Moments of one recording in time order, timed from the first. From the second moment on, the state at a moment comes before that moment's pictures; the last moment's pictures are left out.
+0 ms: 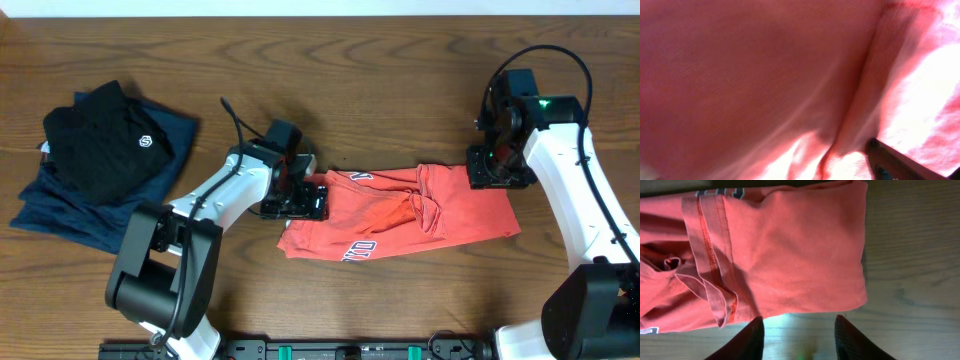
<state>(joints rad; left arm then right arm) -0.39 1.81 1.04 -0.72 0.42 -0.24 0.06 1.65 1.36 -1.24 0.06 0.10</state>
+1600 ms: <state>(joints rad) -0.86 1.99 1.64 -1.12 0.03 -0.36 -0.09 1.65 1.36 -1.24 0.06 0.10</state>
